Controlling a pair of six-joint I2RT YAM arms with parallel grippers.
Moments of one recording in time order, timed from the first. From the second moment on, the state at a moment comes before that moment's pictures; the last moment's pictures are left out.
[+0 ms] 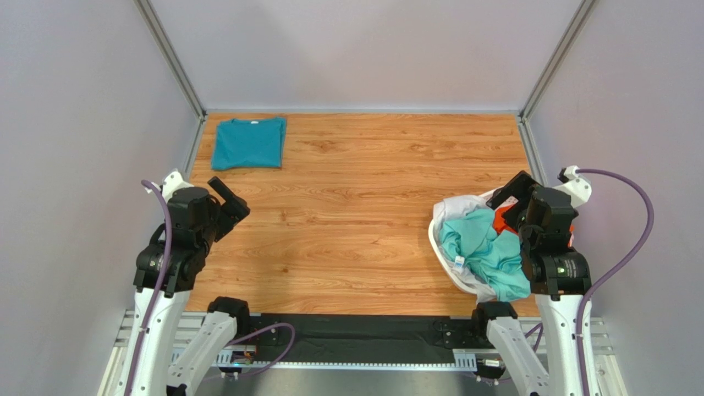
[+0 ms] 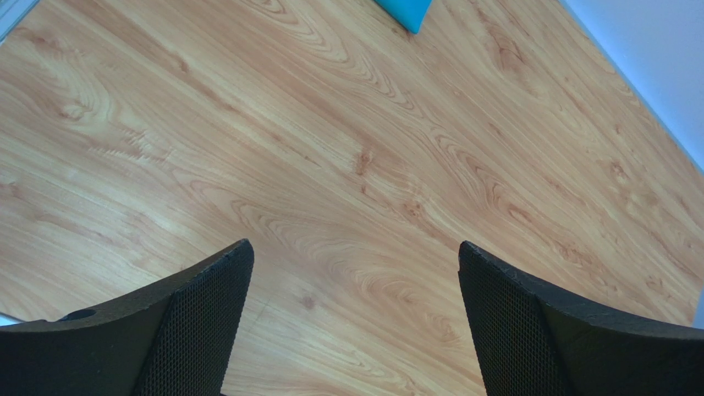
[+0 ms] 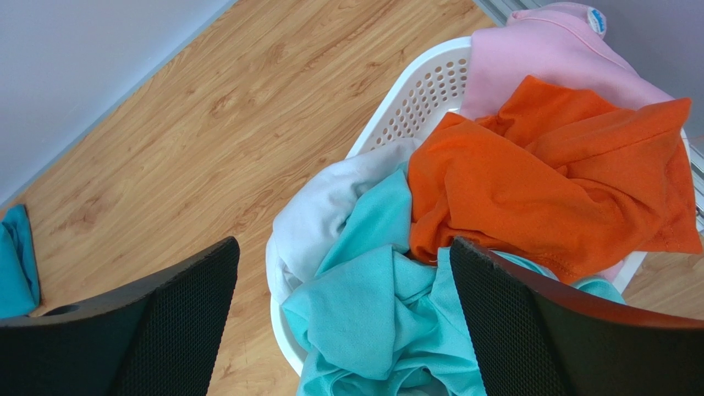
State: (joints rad) left arm -0.17 0.68 1.06 -1.01 -0.31 -0.75; right arm 0.02 0.65 0.98 -0.80 0.33 0.58
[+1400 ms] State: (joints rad) left arm -0.17 0.71 0.88 -0.83 -0.18 -0.76; right arm 0.02 0.77 0.89 -0.89 0.04 0.59
